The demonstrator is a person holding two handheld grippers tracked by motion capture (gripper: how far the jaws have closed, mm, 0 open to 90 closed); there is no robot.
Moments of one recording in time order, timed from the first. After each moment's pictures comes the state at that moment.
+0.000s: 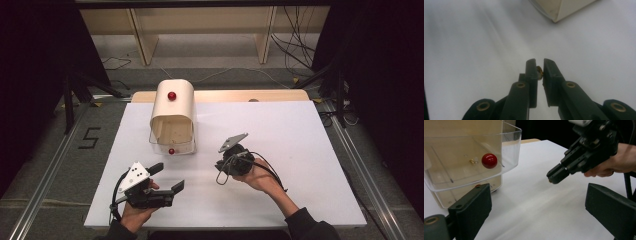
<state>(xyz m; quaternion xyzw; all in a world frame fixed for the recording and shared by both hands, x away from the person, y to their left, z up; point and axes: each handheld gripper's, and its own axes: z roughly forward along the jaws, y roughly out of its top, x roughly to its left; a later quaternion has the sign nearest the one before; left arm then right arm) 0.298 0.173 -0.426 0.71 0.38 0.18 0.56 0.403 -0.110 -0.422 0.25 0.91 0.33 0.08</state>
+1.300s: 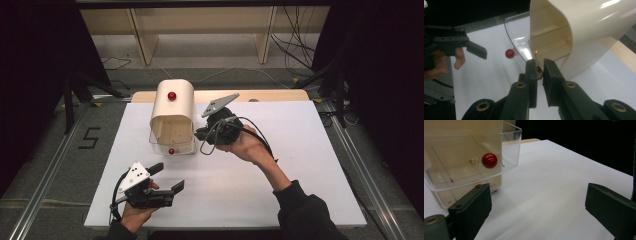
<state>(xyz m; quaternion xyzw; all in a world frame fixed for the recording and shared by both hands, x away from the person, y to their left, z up) 0.298 0.173 -0.426 0.71 0.38 0.18 0.56 0.417 -0.068 -0.309 0.20 0.89 0.40 0.10</state>
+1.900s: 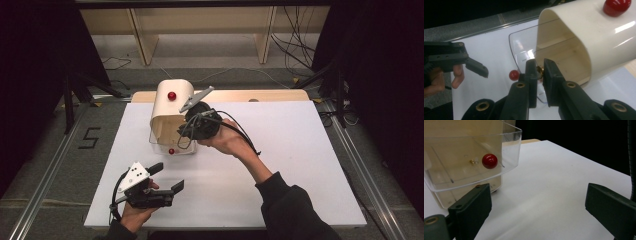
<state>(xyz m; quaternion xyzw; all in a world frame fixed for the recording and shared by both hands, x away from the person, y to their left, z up) 0.298 0.174 -0.426 0.71 0.38 0.18 0.56 0.431 -0.021 -0.307 0.18 0.90 0.38 0.09</state>
